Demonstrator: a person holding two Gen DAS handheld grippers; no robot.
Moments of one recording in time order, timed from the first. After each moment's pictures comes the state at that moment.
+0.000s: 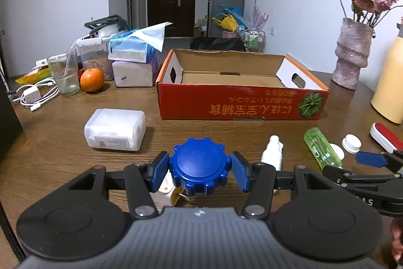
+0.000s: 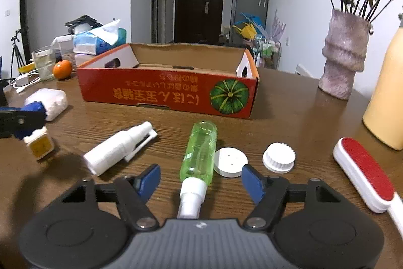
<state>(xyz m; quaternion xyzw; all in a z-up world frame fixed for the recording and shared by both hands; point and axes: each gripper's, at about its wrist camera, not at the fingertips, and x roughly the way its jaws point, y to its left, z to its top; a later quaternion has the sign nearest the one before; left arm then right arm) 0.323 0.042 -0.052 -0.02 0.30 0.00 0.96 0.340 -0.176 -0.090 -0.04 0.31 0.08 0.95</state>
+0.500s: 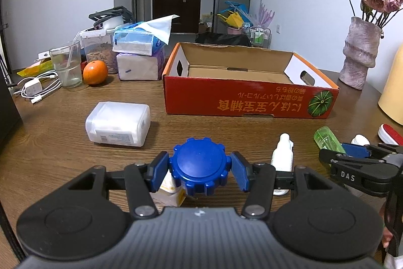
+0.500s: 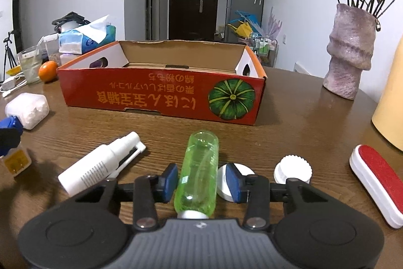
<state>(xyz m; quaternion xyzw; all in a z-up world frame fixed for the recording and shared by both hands) 0.331 0.049 -0.061 -0.02 0.30 0.01 0.95 0.379 -0.164 -0.105 -0.04 0.31 0.07 0.95</state>
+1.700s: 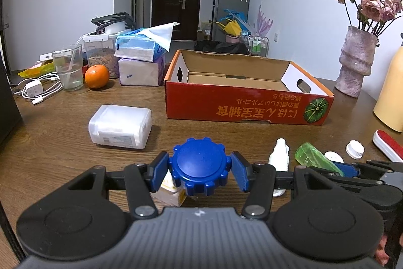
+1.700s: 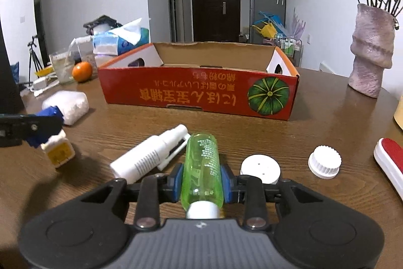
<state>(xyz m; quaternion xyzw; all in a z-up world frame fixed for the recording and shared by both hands) 0.318 0.052 -0.057 -0.03 0.28 0.00 0.96 0.349 -0.151 -0.099 -0.02 0.30 0.14 0.94</state>
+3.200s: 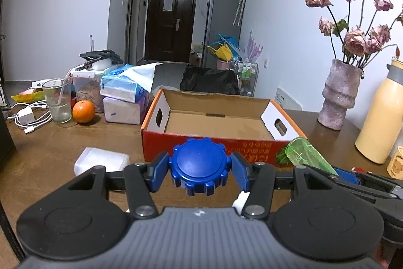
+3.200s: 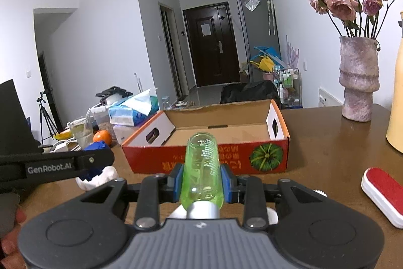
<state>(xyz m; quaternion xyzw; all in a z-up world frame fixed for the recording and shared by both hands) 0.325 0.023 0.000 -0.05 0.23 -0.01 0.97 0.325 -0.167 -0.023 0.07 0.21 0.14 0.96</state>
